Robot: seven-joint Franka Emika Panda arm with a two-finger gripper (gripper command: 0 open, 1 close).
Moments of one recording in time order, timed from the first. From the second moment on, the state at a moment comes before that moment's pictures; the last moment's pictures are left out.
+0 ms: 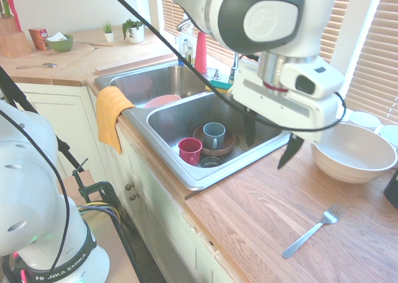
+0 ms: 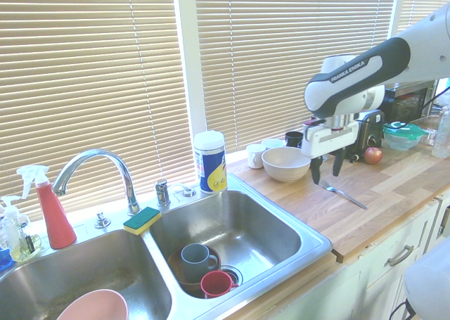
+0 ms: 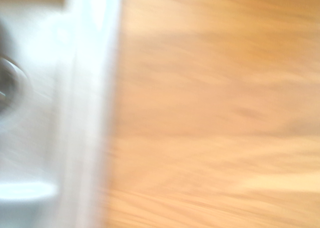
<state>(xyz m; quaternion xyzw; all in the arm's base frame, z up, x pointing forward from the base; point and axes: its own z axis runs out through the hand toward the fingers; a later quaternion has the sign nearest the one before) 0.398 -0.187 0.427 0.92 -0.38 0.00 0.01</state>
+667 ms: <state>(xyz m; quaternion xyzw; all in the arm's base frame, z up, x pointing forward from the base) 0.405 -0.251 0.351 0.91 -0.42 0.03 0.01</state>
